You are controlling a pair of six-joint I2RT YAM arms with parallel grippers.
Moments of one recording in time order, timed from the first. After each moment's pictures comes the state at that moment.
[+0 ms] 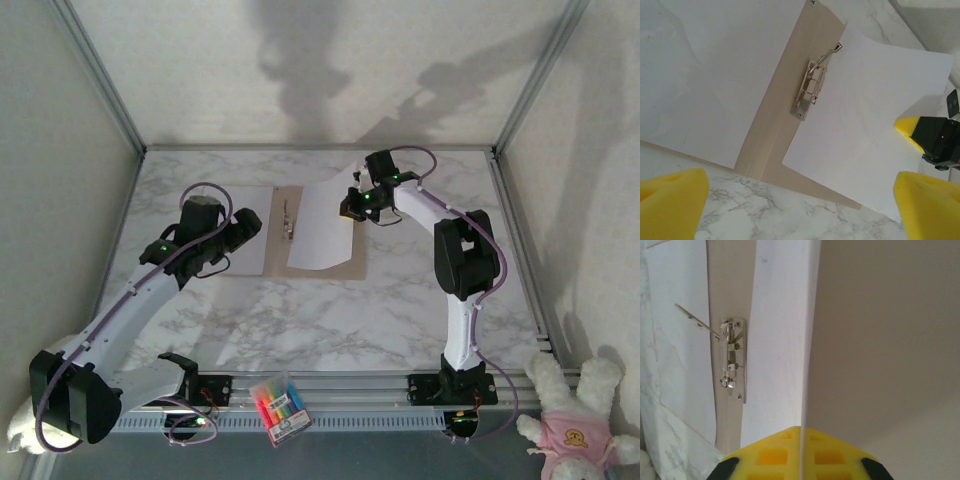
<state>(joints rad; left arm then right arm) -0.31 1.12 0.93 -0.56 0.02 -0.91 0.39 2.06 1.59 -0.59 -0.51 0.48</state>
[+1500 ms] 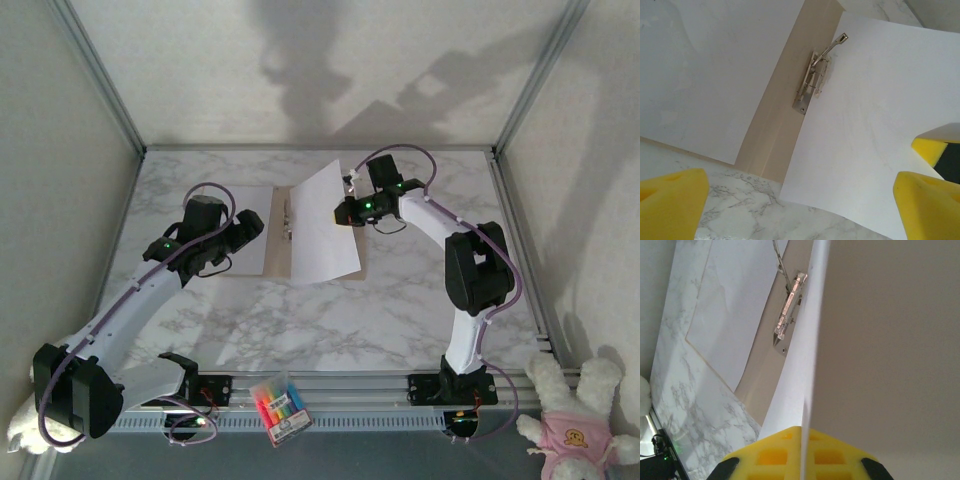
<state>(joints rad) -0.31 1.15 0.93 -0.56 0.04 -0.91 0.42 1.91 1.45 -0.54 -0.63 0.23</state>
